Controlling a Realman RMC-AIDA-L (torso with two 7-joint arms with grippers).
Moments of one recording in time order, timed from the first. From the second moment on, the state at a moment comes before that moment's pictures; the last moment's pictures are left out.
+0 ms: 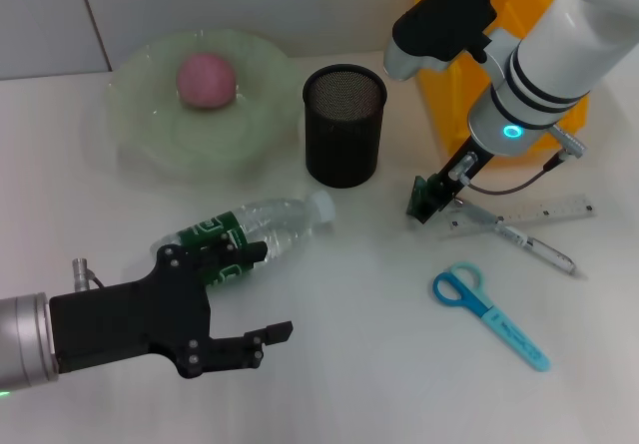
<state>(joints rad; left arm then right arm) -0.31 -2.07 1.23 0.73 1.54 1.55 -0.95 0.97 2.08 -1.26 -0.70 -2.79 -1.21 2.56</state>
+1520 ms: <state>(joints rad) -0.32 -2.07 1.22 0.72 1.54 1.57 -0.94 0.80 2.08 -1.19 -1.19 -2.78 -1.42 2.60</state>
